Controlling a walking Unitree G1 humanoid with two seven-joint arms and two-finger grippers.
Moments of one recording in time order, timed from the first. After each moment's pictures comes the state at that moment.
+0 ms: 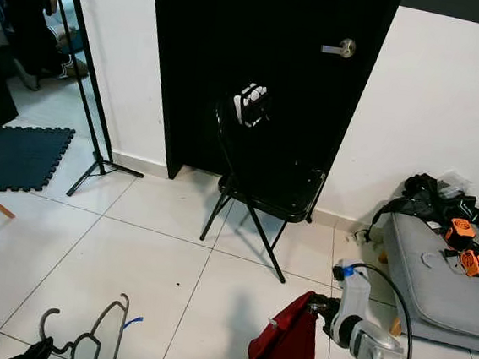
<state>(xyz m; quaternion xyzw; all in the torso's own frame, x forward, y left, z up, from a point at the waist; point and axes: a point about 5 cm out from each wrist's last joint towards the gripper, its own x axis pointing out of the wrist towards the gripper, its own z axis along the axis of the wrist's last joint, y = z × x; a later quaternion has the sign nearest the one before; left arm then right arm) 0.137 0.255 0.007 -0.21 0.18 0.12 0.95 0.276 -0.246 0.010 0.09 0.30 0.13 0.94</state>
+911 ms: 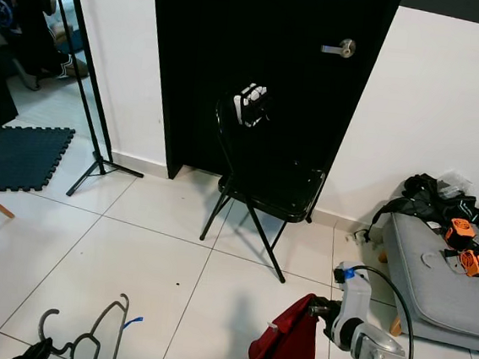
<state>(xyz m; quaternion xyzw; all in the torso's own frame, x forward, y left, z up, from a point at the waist) 0.136 0.254 0.009 -0.21 0.18 0.12 0.96 0.274 -0.247 0.008 0.09 0.30 0.13 0.94</state>
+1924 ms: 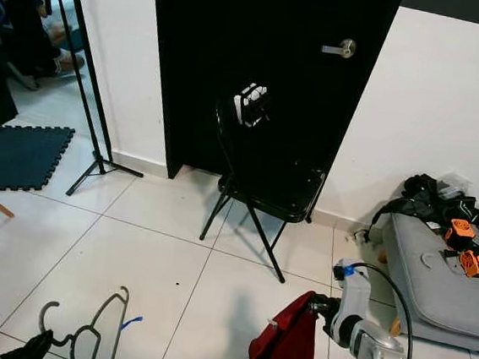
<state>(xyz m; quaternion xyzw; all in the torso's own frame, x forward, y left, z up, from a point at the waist) 0.143 0.257 0.013 -0.21 0.17 0.12 0.96 0.277 -0.245 0.011 0.09 0.30 0.13 0.94</state>
